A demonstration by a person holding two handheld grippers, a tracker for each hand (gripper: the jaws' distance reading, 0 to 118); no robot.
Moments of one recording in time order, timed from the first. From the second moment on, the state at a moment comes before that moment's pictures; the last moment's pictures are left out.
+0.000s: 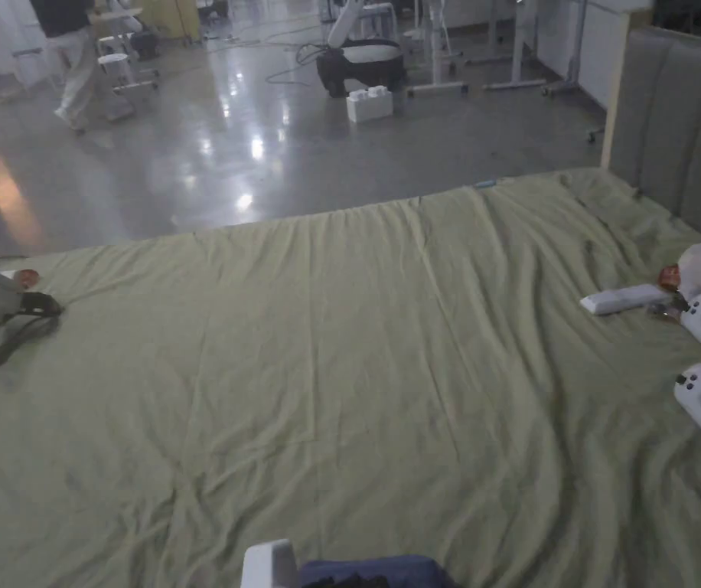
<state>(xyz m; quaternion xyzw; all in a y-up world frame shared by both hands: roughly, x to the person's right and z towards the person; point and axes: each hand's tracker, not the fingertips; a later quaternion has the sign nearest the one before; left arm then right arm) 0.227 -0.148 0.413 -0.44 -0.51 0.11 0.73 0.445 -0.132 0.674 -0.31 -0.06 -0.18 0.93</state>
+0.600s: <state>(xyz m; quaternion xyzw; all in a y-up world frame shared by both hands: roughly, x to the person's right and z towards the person) 0.145 -0.230 0.357 -0.53 -0.41 0.28 0.69 0.406 -0.201 0.521 -0.48 -0.03 0.06 0.87</state>
